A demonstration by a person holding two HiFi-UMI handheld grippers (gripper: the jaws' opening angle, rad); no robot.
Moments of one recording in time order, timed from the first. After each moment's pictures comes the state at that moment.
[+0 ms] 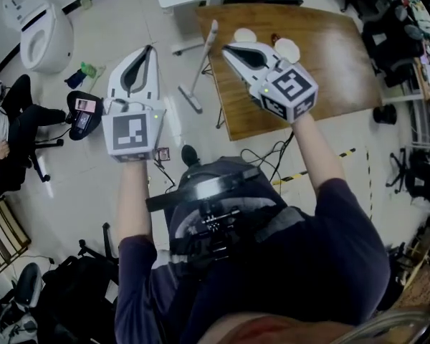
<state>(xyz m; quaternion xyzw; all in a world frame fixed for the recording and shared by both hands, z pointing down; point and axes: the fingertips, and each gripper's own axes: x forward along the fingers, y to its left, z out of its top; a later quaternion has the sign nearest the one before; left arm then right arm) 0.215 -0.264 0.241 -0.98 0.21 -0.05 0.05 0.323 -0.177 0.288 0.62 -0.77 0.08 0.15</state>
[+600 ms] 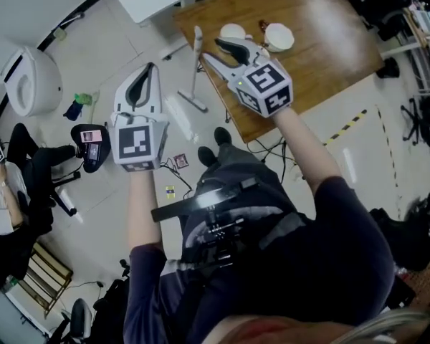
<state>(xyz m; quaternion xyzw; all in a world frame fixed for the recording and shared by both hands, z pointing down) 0.288 -0.296 0.304 -0.99 0.10 -0.11 0.03 0.390 -0.225 0.352 0.72 -0.66 0.15 0.13</state>
